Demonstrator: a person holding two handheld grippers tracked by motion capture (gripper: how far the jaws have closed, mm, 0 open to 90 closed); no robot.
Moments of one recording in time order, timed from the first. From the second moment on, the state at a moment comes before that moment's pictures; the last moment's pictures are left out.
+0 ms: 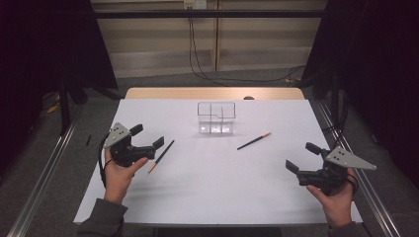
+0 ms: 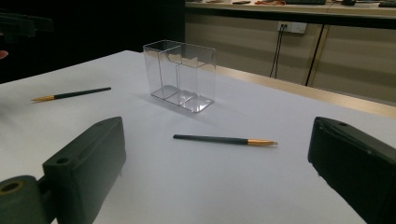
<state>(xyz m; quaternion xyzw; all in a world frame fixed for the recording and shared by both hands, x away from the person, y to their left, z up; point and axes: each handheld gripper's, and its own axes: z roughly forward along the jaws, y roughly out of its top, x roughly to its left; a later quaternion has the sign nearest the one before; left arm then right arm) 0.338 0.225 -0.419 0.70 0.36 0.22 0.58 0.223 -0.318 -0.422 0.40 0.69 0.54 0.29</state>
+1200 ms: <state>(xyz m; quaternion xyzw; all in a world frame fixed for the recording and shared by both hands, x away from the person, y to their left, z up) 0.376 0.201 -0.411 0.73 0.38 0.21 0.52 0.225 -0.317 -0.424 0.39 0.70 0.53 0.28</state>
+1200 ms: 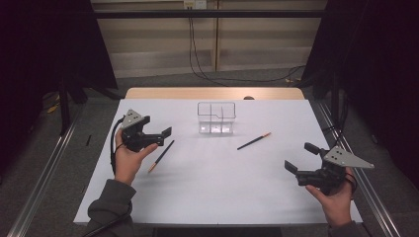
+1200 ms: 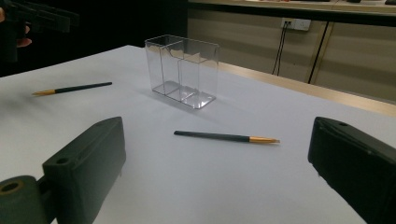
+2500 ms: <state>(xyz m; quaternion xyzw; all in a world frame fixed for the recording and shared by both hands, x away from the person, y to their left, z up) 0.397 0.204 -0.417 0.85 0.44 0.09 0.28 0.226 -0.314 -0.426 0.39 0.71 0.53 0.28</state>
